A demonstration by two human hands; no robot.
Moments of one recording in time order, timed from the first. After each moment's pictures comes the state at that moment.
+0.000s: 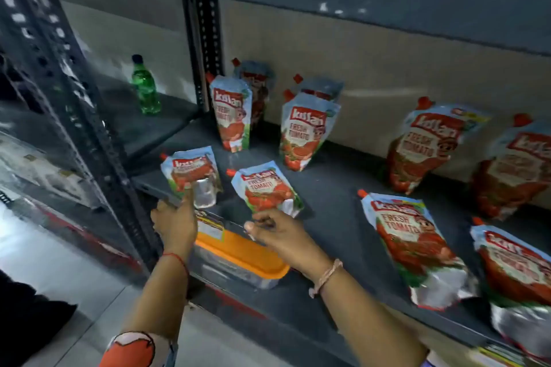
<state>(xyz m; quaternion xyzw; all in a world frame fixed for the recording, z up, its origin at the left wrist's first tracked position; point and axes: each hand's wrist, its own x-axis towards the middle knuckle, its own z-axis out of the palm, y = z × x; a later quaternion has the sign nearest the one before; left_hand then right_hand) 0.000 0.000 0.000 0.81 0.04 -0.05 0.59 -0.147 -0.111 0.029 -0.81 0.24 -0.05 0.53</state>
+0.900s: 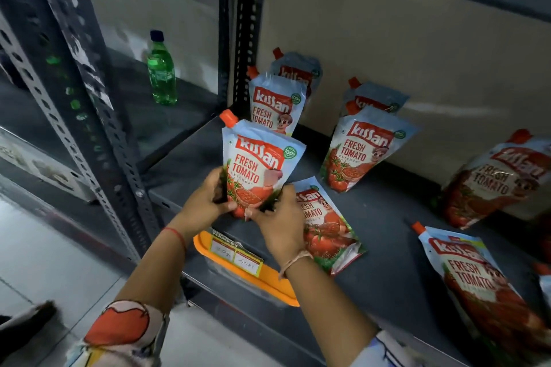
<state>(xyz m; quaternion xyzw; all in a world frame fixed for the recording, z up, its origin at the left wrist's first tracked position) 0.124 -0.011 -0.024 0.69 -0.30 -0.30 0.58 0.005 -0.096 0.002 -0.77 0.33 -0.24 0.49</state>
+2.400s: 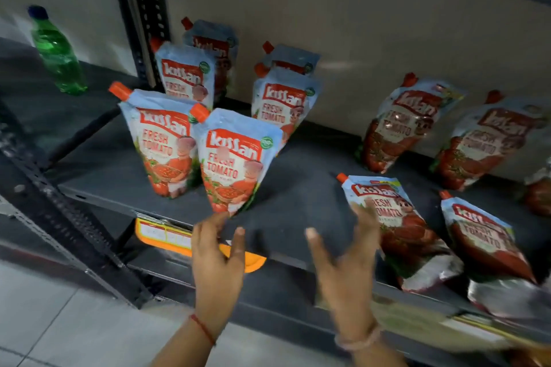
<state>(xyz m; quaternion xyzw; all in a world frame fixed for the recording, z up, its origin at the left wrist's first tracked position) -0.079 -0.036 -0.025 0.75 -0.26 -0.05 0.61 -0.206 -0.115 0.016 -0.73 0.40 -0.45 0.32</state>
